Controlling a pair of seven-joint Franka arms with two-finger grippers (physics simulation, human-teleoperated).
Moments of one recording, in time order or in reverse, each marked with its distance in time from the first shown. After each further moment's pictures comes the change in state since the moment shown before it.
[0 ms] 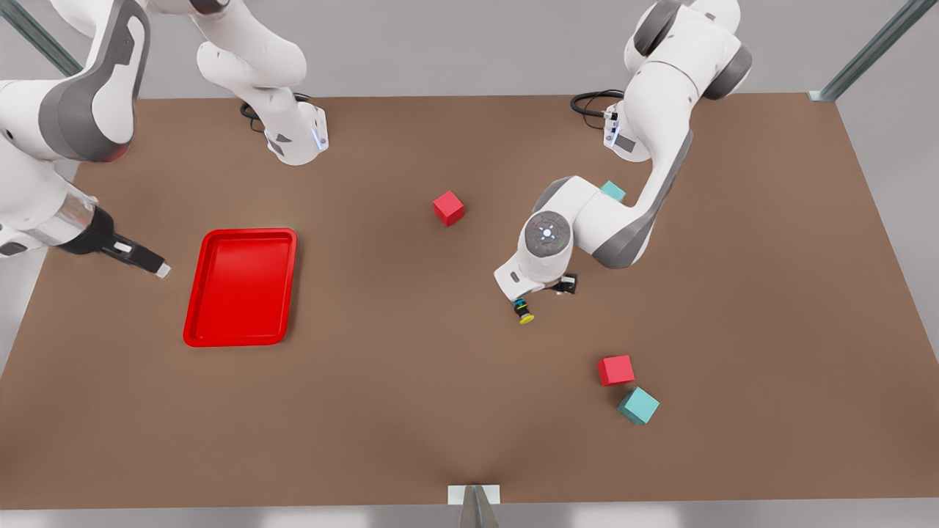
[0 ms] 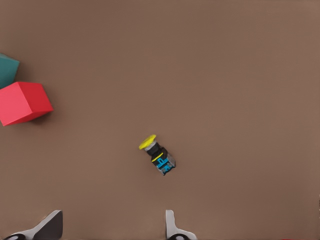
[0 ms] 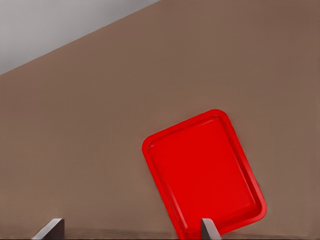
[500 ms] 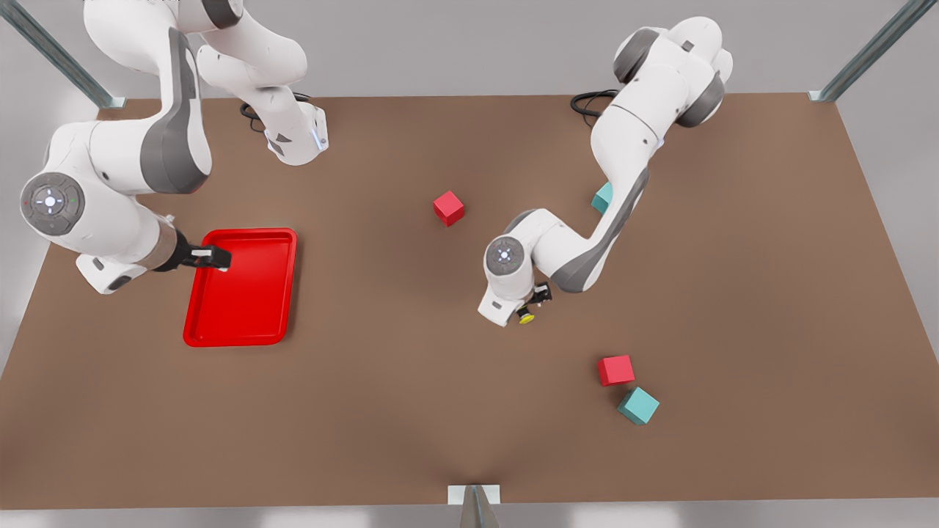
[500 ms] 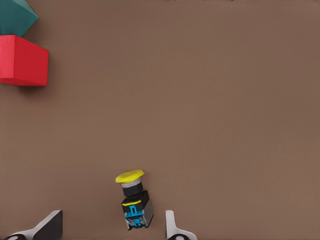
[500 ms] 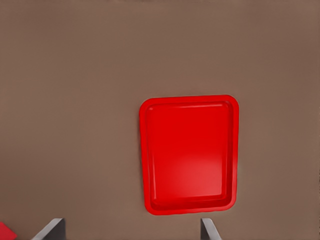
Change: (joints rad) left arm -0.070 0.171 0.030 0.026 0.157 0.140 -0.558; right arm 0.134 0.112 0.028 0.033 -0.122 -0.086 -0.177
